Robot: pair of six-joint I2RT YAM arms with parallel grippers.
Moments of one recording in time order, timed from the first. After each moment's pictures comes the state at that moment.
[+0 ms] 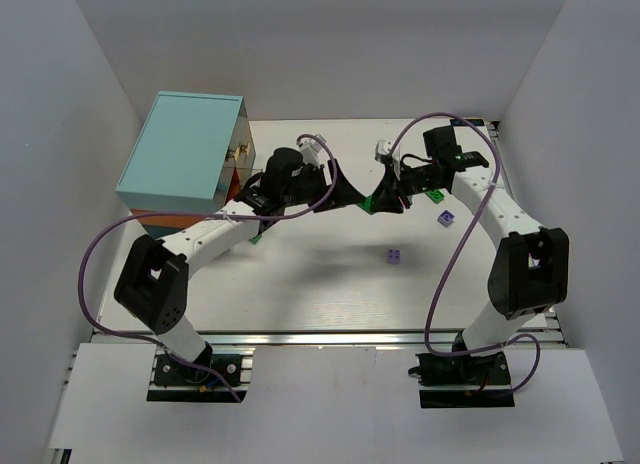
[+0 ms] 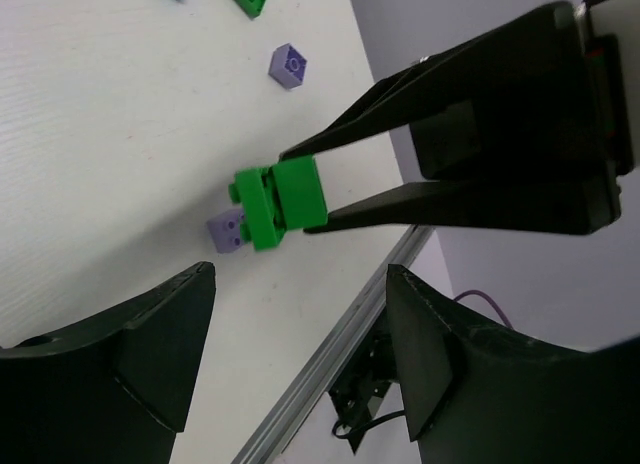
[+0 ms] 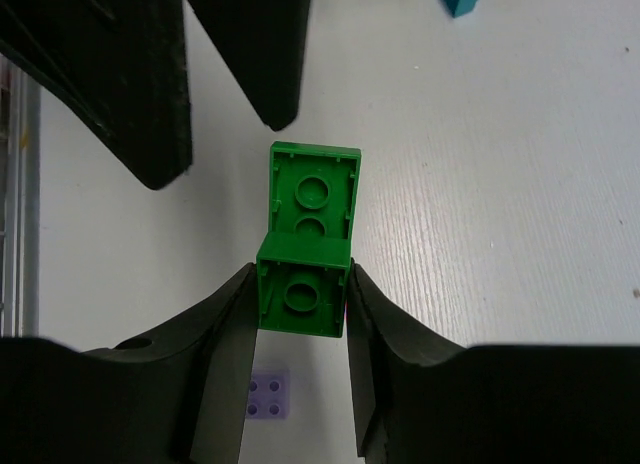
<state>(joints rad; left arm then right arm) -0.63 1.62 1.19 0.03 0.42 -0.79 0.24 1.66 1.38 -0.73 -0.99 -0.88</state>
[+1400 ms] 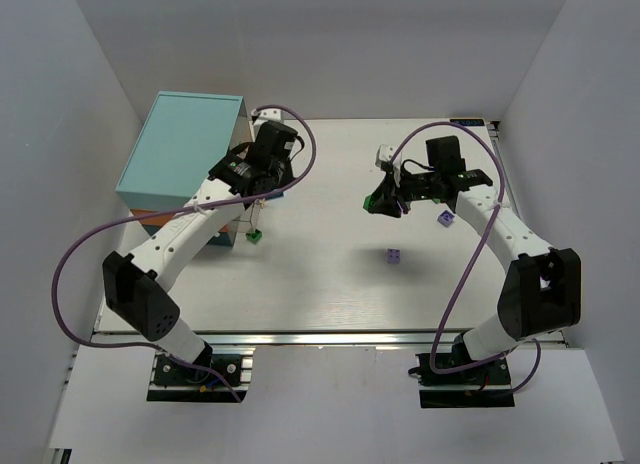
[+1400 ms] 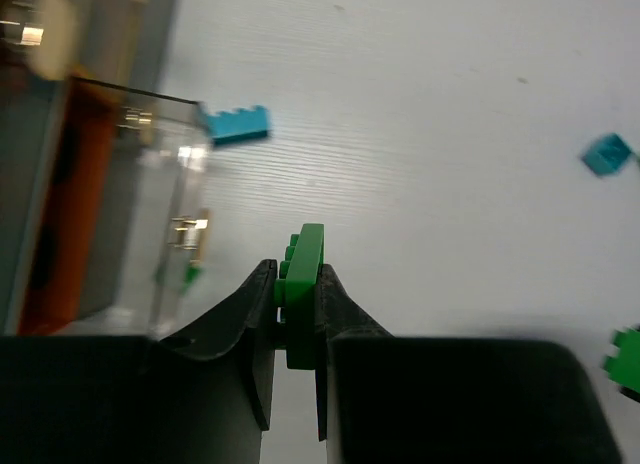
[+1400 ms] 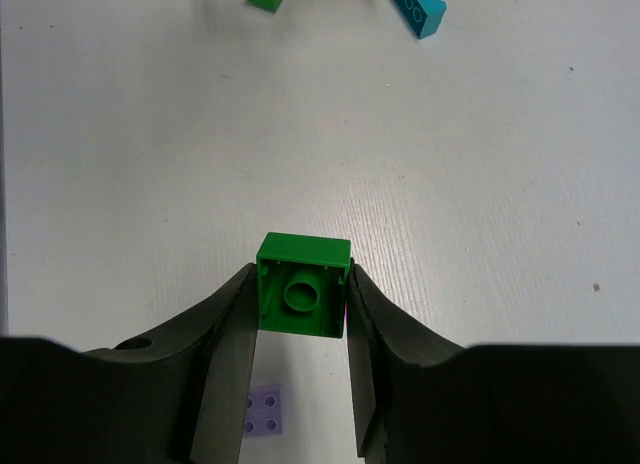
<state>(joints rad) -0.62 1.58 1.57 -0.69 -0.38 -0.54 0.27 1.52 1.21 -0.50 -0.95 -0.77</state>
